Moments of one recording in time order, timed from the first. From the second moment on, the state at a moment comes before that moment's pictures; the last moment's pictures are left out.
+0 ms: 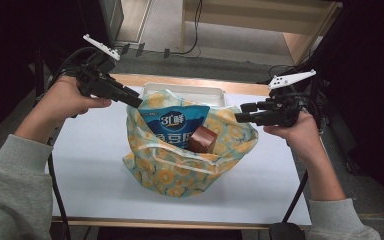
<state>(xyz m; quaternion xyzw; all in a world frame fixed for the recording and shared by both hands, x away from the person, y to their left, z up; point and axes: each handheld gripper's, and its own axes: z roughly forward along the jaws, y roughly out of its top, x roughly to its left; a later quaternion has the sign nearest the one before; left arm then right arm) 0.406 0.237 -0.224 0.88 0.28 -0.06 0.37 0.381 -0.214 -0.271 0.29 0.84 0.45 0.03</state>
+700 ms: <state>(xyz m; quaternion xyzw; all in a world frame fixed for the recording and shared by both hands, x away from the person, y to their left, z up) 0.385 0.266 -0.258 0.88 0.30 -0.05 0.37 0.368 -0.192 -0.292 0.28 0.86 0.43 0.04</state>
